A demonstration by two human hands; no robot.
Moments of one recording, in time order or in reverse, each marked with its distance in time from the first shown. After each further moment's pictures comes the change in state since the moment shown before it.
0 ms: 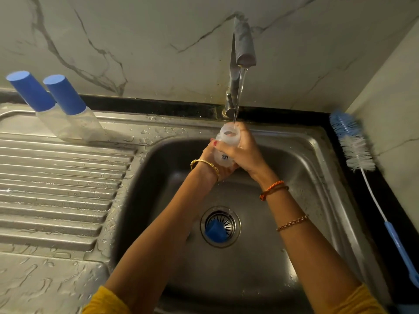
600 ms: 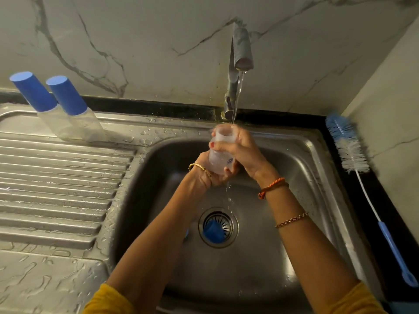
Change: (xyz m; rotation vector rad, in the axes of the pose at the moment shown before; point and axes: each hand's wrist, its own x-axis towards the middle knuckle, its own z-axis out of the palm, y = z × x) left_hand -0.004 0.002 -0.013 0.199 -0.023 -0.051; right_hand -0.011 -0.022 -0.006 0.242 -0.149 -0.027
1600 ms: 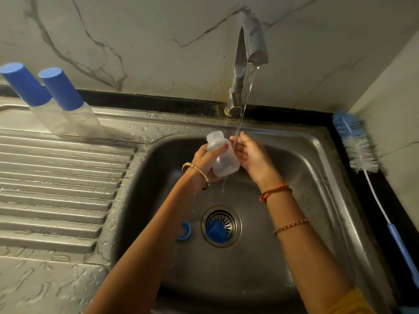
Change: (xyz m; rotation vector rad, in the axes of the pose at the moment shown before) left_hand -0.007 0.005 -0.011 0.497 0.216 0.328; right_hand 0.012 0.036 -0.002 0.343 0.296 0.469
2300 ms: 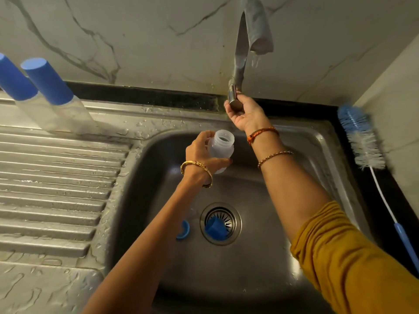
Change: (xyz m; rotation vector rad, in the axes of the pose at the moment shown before) left_hand 0.010 -0.006 -0.003 0.623 0.247 0.425; right_hand 0.083 -0.058 0.028 0.627 0.024 0.134
